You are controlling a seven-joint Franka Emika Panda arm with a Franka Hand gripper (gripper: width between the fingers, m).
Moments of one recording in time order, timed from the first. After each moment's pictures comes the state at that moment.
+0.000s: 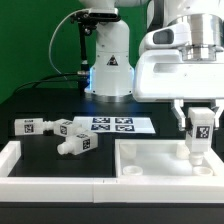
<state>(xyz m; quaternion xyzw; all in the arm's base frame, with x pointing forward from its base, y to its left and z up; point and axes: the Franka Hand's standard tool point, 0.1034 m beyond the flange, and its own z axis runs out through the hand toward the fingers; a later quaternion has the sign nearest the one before) 0.632 0.103 0.092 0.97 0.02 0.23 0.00</state>
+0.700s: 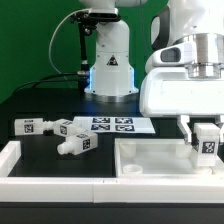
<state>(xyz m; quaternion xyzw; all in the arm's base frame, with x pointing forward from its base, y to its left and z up) 0.626 0.113 0.070 0.97 0.03 0.23 0.01</state>
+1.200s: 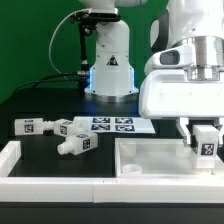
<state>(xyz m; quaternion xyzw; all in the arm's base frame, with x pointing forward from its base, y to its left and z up) 0.630 0.112 0.068 0.97 0.03 0.25 0.01</state>
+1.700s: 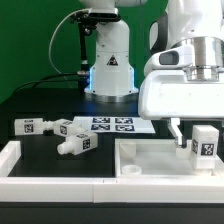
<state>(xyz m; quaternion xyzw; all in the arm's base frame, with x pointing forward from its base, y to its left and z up) 0.630 0.112 0.068 0.97 0.03 0.25 0.01</state>
